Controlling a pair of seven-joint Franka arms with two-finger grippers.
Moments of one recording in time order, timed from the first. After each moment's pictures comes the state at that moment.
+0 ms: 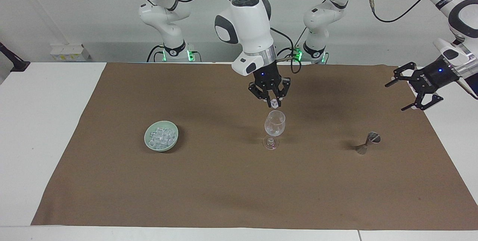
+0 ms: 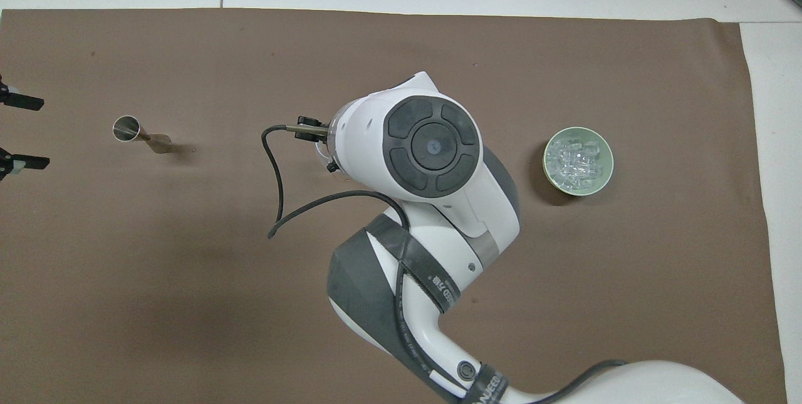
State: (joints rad) left arm 0.47 0.17 -0.23 -1.53 -0.48 1.57 1.47; right arm 0.34 0.41 0.39 -1.39 -0.10 2.18 0.89
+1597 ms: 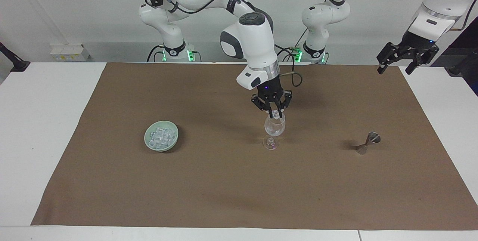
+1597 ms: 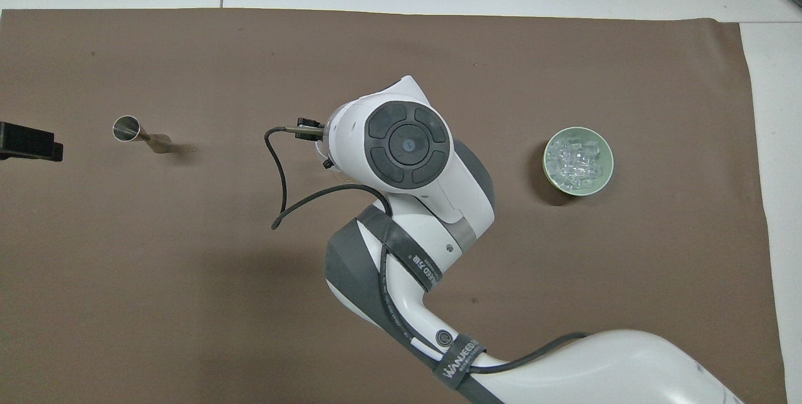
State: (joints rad) left arm 0.24 -0.06 -0.24 -1.61 -0.01 1.62 0.05; right arm 0.35 0.49 0.39 -1.39 -0.16 2.24 0.90
